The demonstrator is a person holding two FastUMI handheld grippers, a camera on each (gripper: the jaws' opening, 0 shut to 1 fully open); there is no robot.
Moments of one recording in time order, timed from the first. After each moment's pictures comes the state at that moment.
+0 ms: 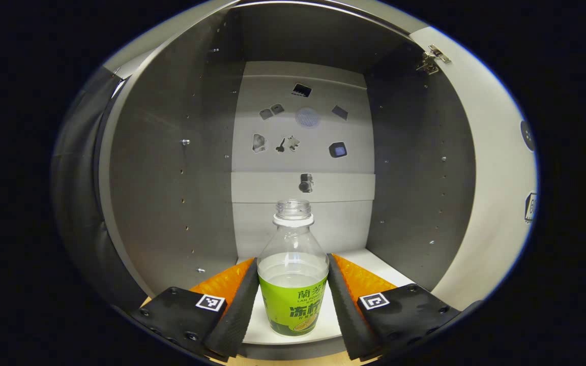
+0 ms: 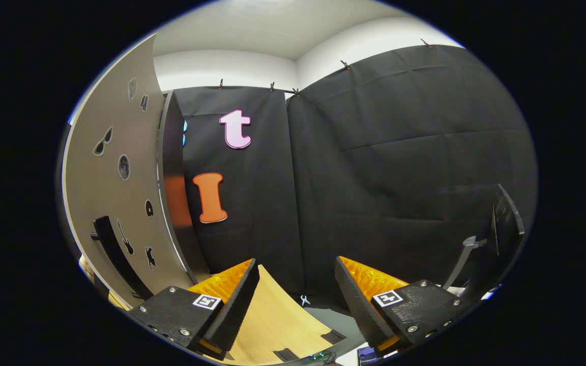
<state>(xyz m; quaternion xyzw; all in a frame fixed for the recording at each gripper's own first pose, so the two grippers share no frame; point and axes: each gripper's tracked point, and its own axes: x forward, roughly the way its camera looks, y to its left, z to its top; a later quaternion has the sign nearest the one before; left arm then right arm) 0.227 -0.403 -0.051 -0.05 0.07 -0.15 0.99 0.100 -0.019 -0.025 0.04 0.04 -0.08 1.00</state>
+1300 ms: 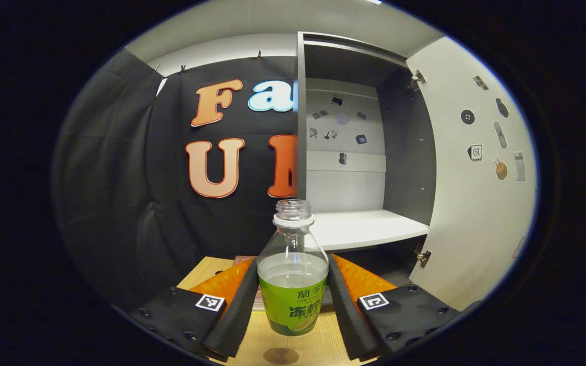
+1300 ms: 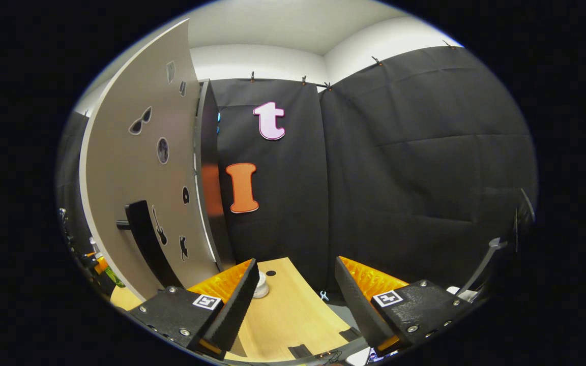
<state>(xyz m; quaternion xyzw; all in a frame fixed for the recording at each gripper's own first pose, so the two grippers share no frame) 0.030 -0.234 -0.140 -0.03 0.07 -0.08 0.99 0.108 0.021 -0.040 0.02 0.07 0.01 1.00</state>
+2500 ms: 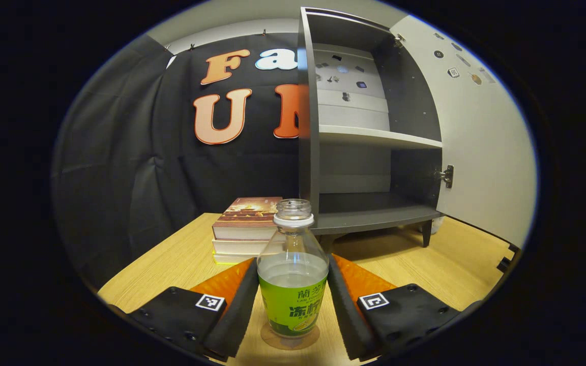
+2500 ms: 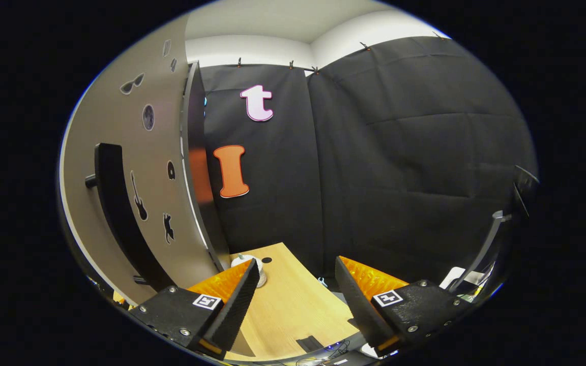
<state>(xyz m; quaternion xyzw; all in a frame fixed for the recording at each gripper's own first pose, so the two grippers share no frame) 0.003 -0.228 -0.365 -0.02 0.12 -0.07 0.99 0.115 0.018 -0.079 0.04 0.11 -0.03 0.99</state>
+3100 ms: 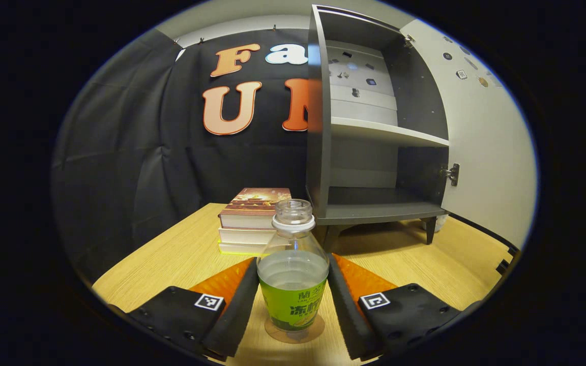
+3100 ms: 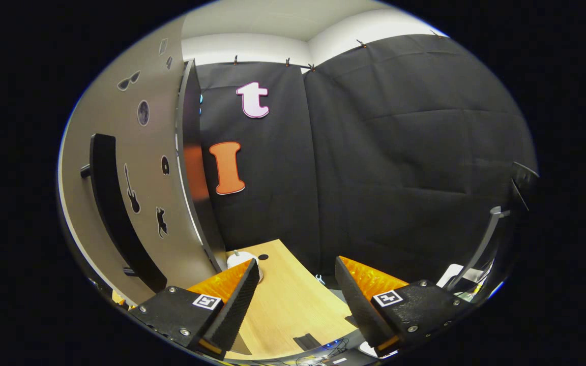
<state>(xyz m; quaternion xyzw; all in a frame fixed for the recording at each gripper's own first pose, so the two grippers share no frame) -0.010 -0.219 -0.376 -0.04 0.14 -0.06 0.99 0.114 0.010 -0.085 0.04 0.12 -0.03 0.99</state>
